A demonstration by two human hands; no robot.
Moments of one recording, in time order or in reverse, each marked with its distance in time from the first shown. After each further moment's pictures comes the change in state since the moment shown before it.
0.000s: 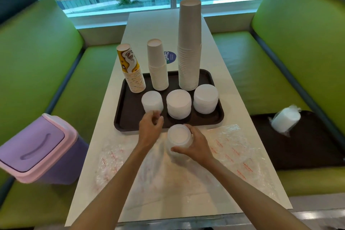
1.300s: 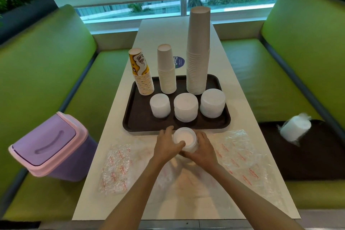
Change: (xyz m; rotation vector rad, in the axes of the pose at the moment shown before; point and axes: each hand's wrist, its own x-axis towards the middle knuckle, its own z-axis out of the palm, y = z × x) left_hand -0.040 -0.004 0.018 0.287 -0.314 -0.186; right_hand -0.005 0.008 0.010 -0.094 0.034 -0.011
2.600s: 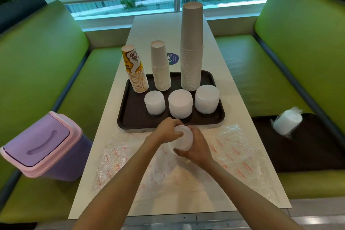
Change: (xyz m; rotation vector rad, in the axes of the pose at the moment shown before) left_hand 0.036 0.025 -0.018 0.262 -0.256 0.271; right_hand 0.000 -0.002 0.002 -0.053 -0.009 -0.028
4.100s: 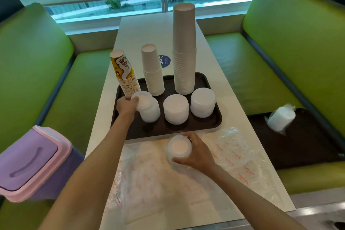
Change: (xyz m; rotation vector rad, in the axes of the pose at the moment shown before) left_hand 0.052 -0.051 -0.095 -0.793 0.683 -0.529; right_hand 0.003 0.001 -0.011 0.017 -0.079 0.041
